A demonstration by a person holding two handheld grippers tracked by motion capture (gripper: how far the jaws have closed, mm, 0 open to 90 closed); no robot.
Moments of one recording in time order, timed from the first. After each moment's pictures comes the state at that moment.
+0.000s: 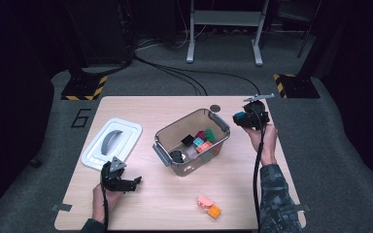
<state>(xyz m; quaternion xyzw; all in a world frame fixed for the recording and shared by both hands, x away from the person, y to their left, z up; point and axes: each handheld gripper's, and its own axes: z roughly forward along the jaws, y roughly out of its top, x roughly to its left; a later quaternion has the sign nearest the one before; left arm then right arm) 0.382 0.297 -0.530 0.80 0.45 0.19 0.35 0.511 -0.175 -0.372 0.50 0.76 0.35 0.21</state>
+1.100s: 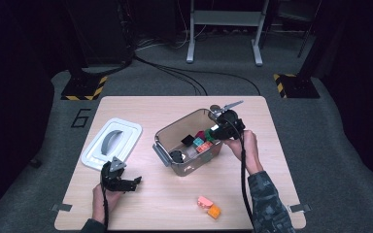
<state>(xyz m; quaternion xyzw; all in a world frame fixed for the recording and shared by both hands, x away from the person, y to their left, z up) 0.382 0.297 -0.530 0.80 0.44 0.19 0.35 0.486 -0.104 -0.379 0.41 0.85 0.31 0.14</state>
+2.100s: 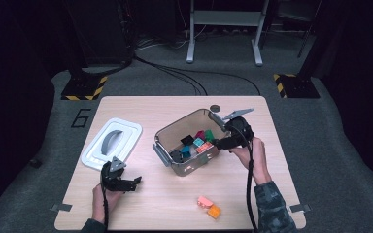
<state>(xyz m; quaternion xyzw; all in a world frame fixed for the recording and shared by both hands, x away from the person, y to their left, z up) 0.382 0.297 -0.530 0.80 0.44 0.19 0.35 0.451 -0.123 -0.373 0.41 0.83 0.33 0.17</state>
